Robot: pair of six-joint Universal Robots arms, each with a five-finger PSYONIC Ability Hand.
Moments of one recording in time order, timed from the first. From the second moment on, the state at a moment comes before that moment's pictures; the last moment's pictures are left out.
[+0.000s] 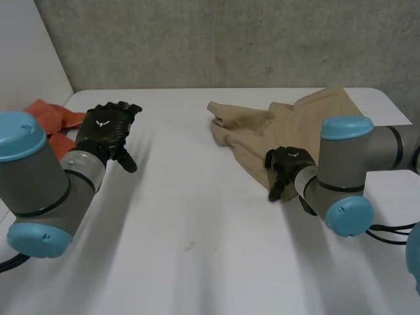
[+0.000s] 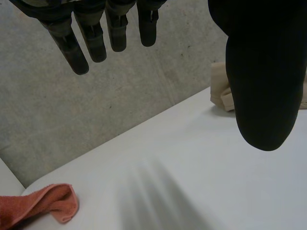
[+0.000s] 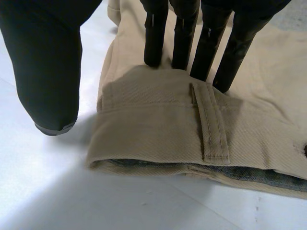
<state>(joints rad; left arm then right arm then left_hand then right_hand) 4.36 -1.92 -1.62 3.45 -1.56 3.31 2.00 -0.72 1.09 0.08 1.53 3.05 0.19 0.20 0.20 0.20 0.05 0.40 0.46 0.47 0.47 0.30</state>
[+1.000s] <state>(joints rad) 4.36 -1.92 -1.62 3.45 -1.56 3.31 1.97 -0.63 0.95 0.08 1.53 2.98 0.19 0.20 0.20 0.20 0.05 0.61 0.71 0.71 0.72 0.48</state>
